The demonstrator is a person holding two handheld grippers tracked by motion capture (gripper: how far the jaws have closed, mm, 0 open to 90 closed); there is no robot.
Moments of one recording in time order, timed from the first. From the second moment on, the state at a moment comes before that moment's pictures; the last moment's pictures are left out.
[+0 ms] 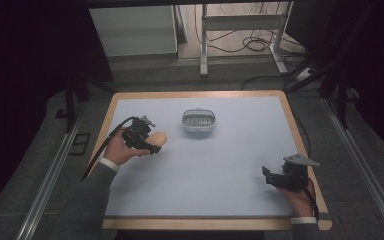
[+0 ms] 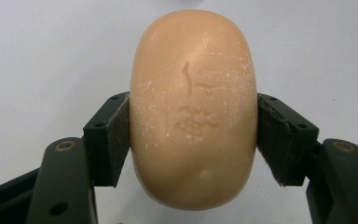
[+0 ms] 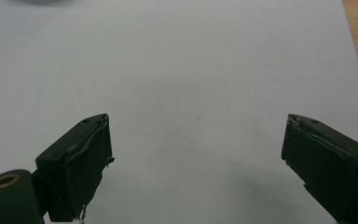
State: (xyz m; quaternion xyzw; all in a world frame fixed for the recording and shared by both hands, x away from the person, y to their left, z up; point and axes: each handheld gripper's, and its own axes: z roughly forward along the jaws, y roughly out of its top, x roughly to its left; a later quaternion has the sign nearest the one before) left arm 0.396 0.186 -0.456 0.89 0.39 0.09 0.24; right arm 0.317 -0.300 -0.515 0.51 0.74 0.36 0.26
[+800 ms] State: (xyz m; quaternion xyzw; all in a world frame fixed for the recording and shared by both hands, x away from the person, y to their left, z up) left arm 0.413 0.181 -0.455 0.89 0.38 0.10 0.24; right arm 0.317 -0.300 -0.515 0.51 0.74 0.36 0.26
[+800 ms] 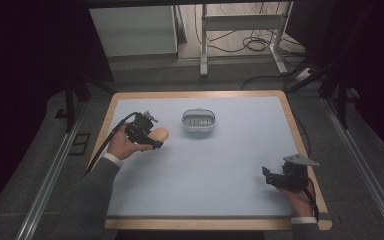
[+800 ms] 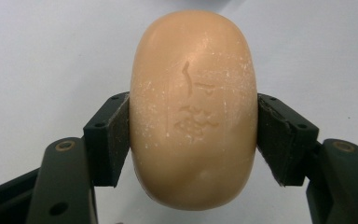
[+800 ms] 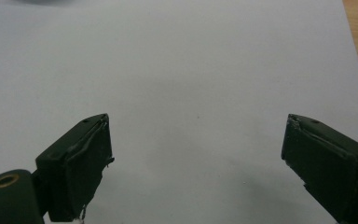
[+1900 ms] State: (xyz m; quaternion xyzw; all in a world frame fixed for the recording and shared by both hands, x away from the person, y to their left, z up) left arm 0.434 0.168 -0.444 0.90 0.36 0.11 0.23; right arm 0.314 -0.303 -0.516 0.51 0.74 0.36 0.26
